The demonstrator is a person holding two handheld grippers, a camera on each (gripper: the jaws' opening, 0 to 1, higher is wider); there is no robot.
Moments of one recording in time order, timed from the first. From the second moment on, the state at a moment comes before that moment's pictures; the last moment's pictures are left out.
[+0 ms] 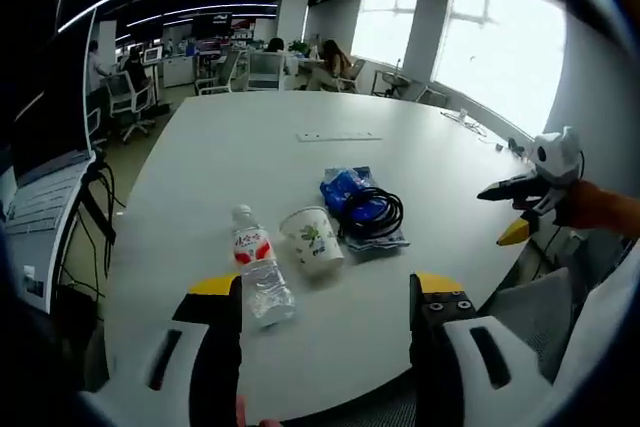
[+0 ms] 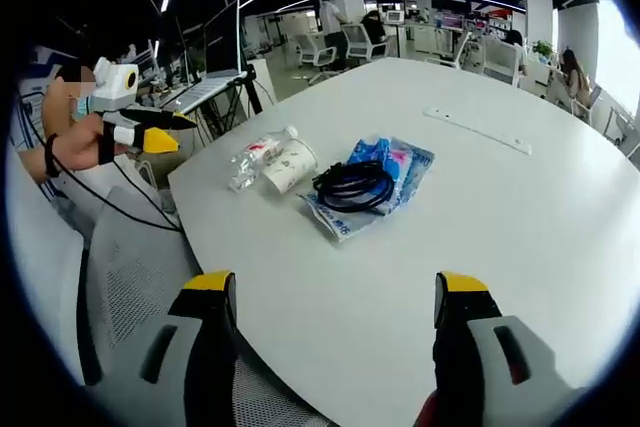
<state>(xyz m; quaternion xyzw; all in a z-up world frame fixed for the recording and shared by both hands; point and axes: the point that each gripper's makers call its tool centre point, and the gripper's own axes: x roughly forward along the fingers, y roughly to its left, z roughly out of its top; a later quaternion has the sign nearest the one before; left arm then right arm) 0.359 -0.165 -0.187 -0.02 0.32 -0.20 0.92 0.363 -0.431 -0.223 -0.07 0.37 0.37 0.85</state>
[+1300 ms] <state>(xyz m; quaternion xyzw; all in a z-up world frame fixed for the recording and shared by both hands) 0.346 -0.134 -0.210 -0.03 0.34 -0.18 0.92 0.360 -0.421 -0.230 -0.07 0.37 0.38 0.85</state>
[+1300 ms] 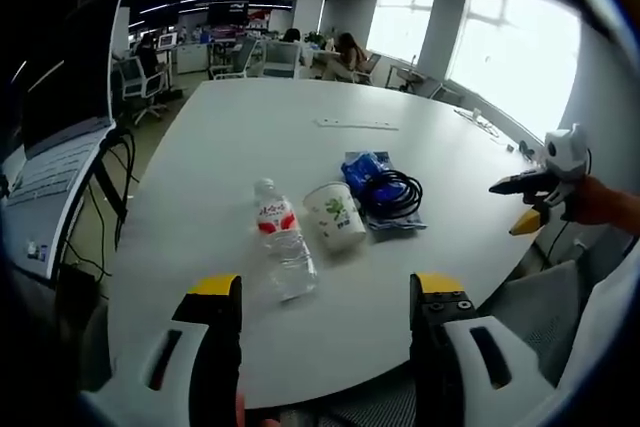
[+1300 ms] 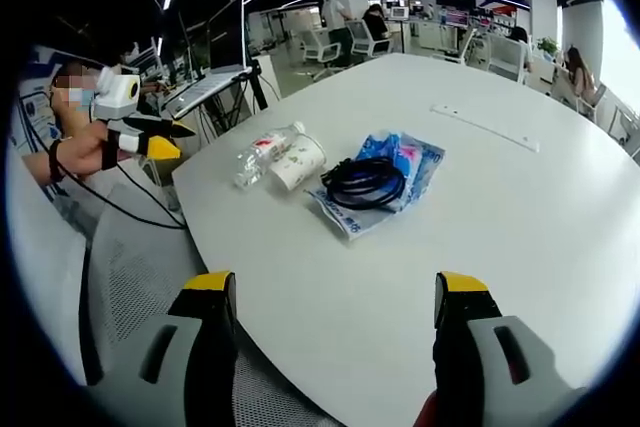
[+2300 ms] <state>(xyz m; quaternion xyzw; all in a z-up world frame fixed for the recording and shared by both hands) 0.360 -0.127 -0.209 -0.05 0.34 -0.17 0.92 0.359 -0.425 -0.229 -0.05 0.37 0.37 0.85</state>
